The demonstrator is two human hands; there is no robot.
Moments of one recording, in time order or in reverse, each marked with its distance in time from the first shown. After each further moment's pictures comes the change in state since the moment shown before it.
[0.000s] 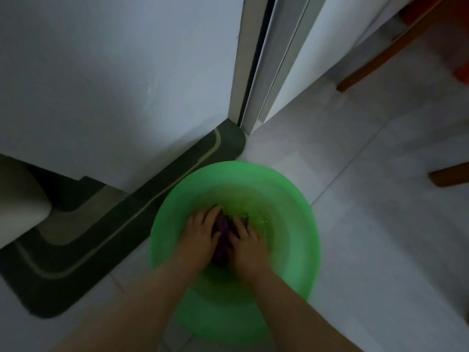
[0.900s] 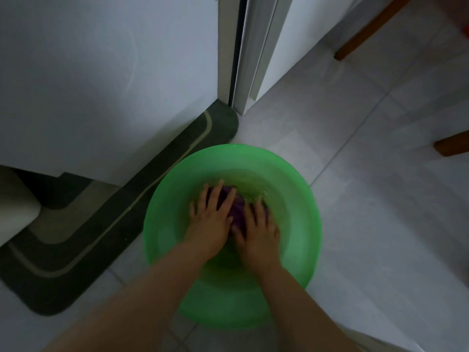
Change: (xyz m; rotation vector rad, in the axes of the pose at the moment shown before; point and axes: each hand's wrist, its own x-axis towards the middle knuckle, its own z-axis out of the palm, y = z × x) left_hand 0.012 0.027 0.007 0.238 -0.070 0.113; right_hand -0.013 0.018 0.009 0.068 0.168 0.156
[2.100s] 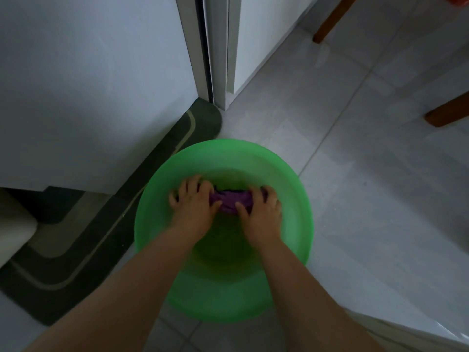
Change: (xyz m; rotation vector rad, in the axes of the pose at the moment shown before) left_hand 0.011 -0.003 -0.024 0.028 0.066 -0.107; right_hand 0.019 0.000 -0.027 0.227 0.015 0.220
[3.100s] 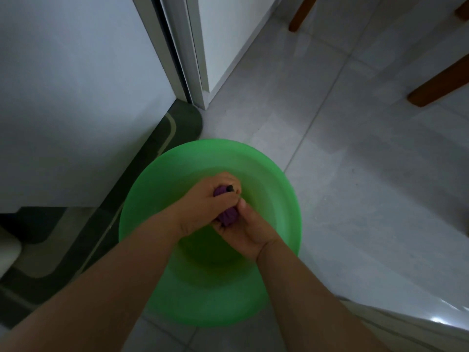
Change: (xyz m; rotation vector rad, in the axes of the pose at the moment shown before) left_hand -0.002 0.048 -0.051 -0.957 -0.395 0.400; right_hand -0.011 -0.007 -0.009 1.900 -0.695 0.154
